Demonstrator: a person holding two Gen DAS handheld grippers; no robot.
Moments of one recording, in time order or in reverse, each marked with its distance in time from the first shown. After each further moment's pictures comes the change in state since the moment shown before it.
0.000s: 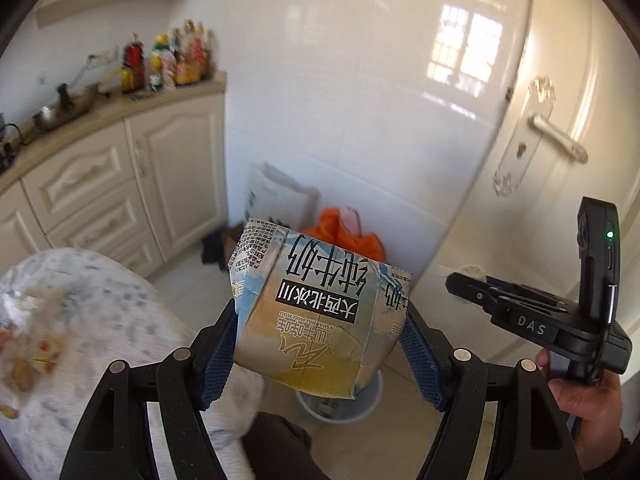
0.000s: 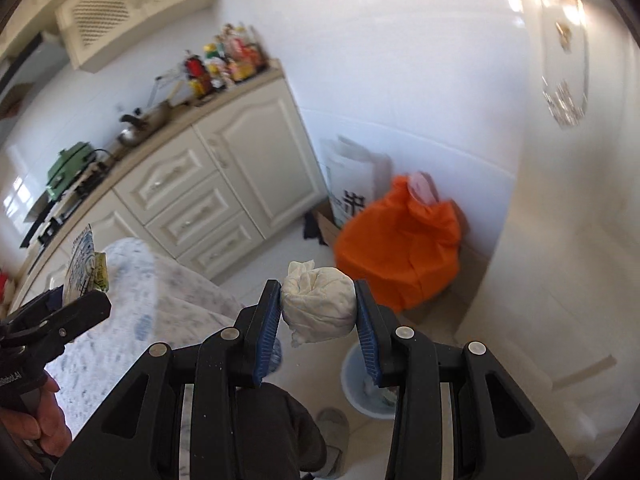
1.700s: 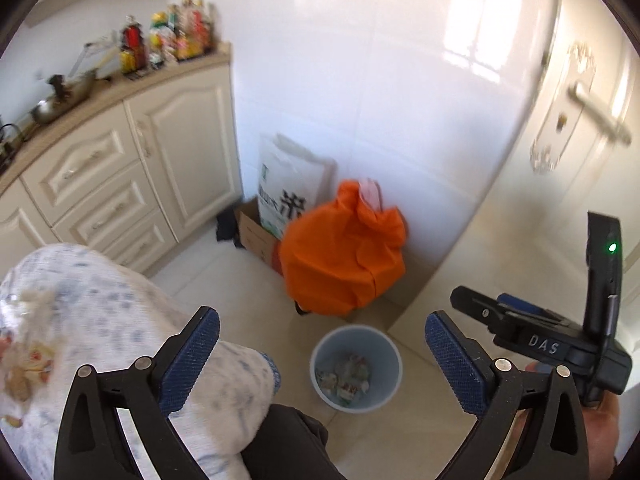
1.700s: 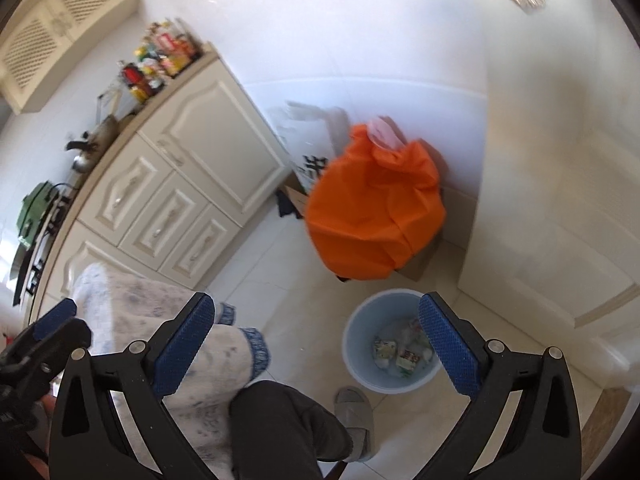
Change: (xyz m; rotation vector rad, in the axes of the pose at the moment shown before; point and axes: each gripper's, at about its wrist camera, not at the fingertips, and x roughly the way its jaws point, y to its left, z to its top) left arm 0.114 -0.014 0.062 0.010 0.078 0.089; right arm 0.045 -0.036 -0.006 0.198 0.085 -0.036
